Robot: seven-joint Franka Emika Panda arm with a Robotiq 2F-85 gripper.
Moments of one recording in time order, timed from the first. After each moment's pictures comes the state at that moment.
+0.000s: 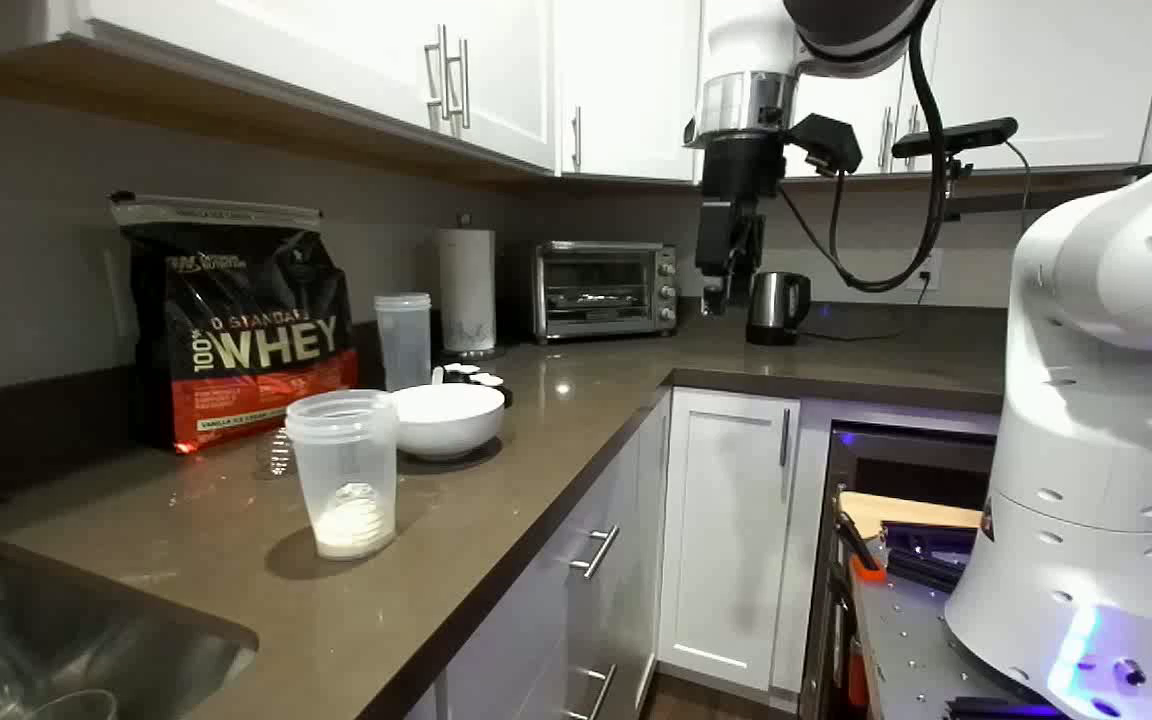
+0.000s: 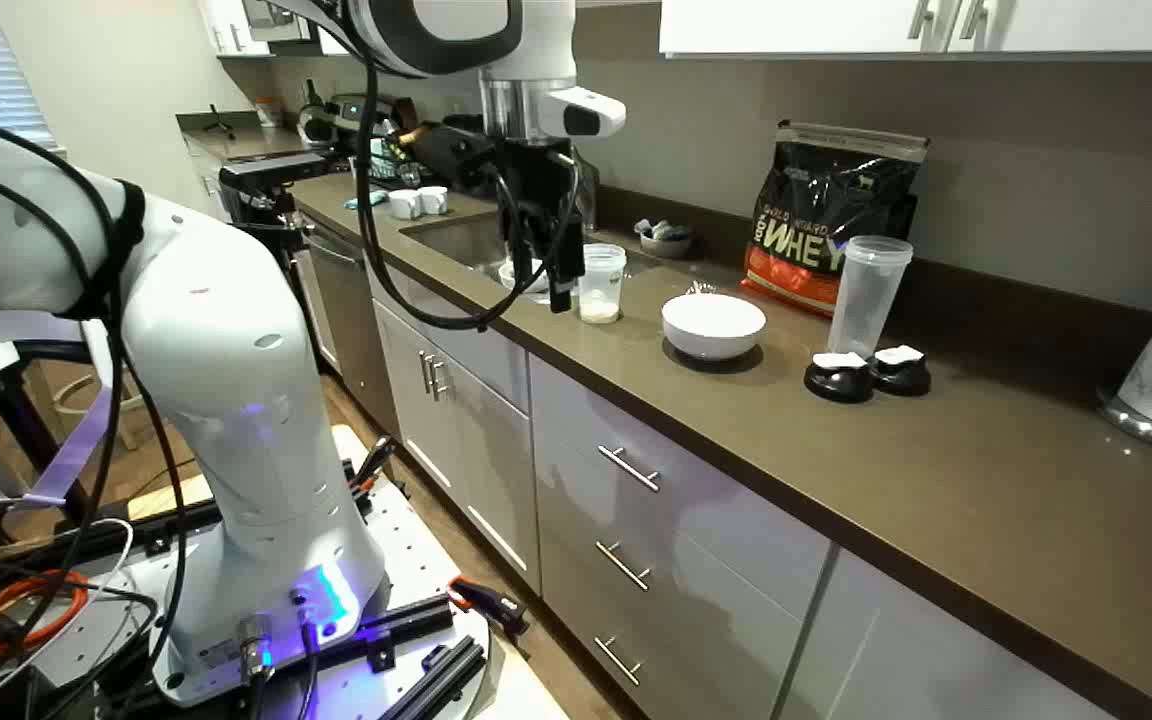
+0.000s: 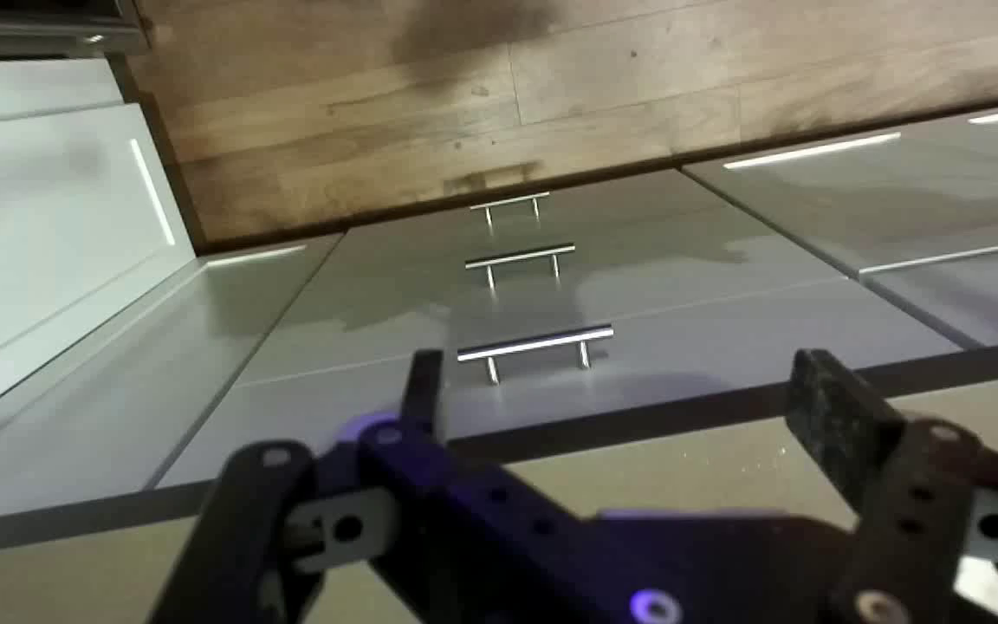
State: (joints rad) arm -0.10 -0.88 -0.05 -2.80 -0.03 1.96 0.06
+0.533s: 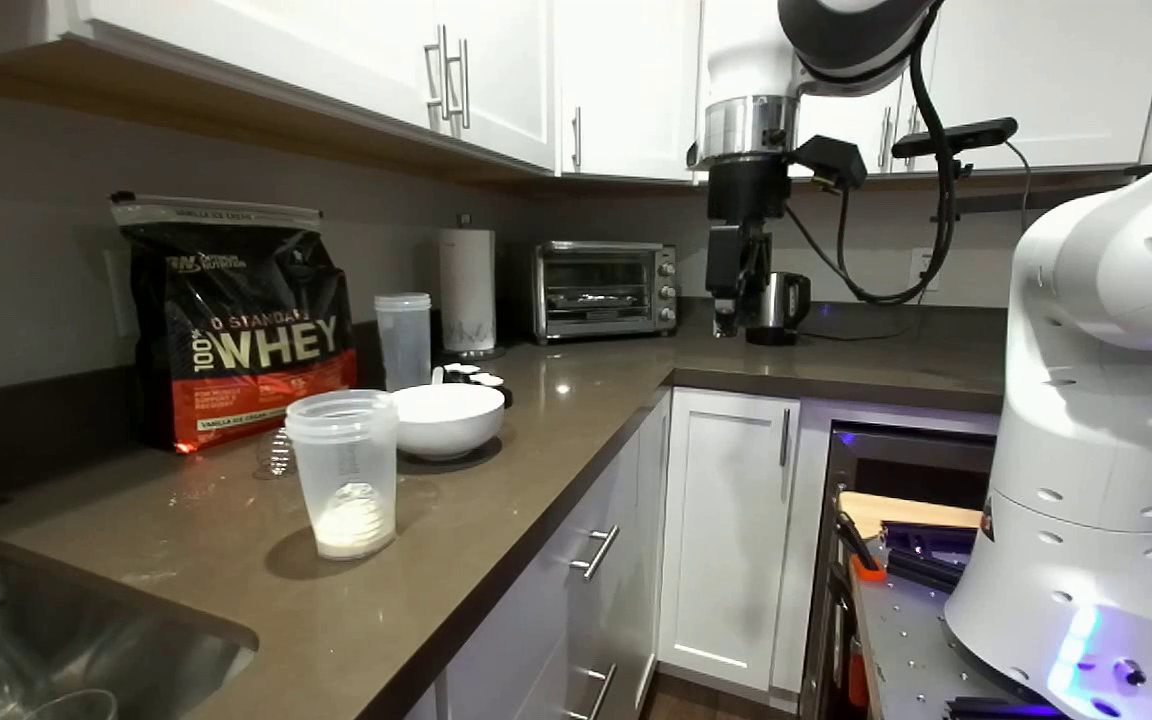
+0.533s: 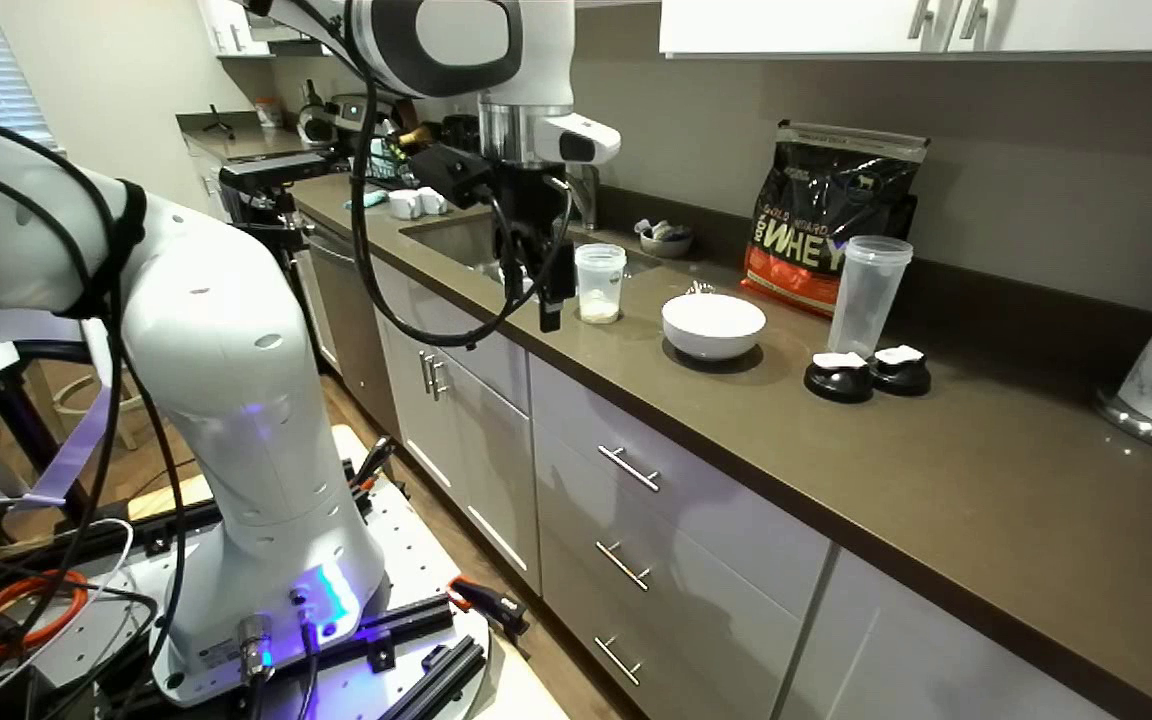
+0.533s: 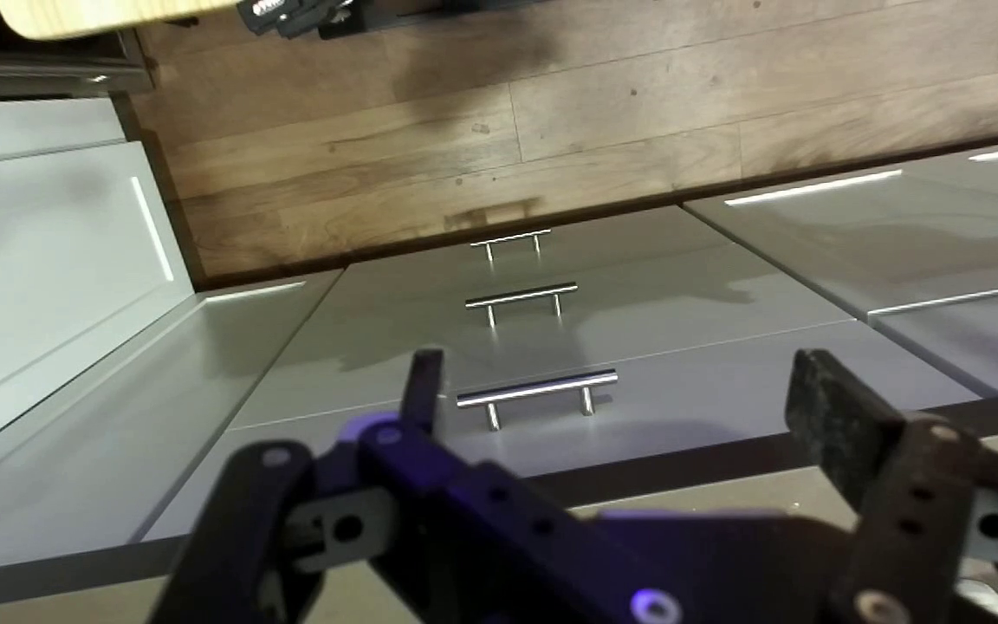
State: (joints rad) arm -0.10 -0.87 -0.05 -2.84 -0.03 1.95 0.06
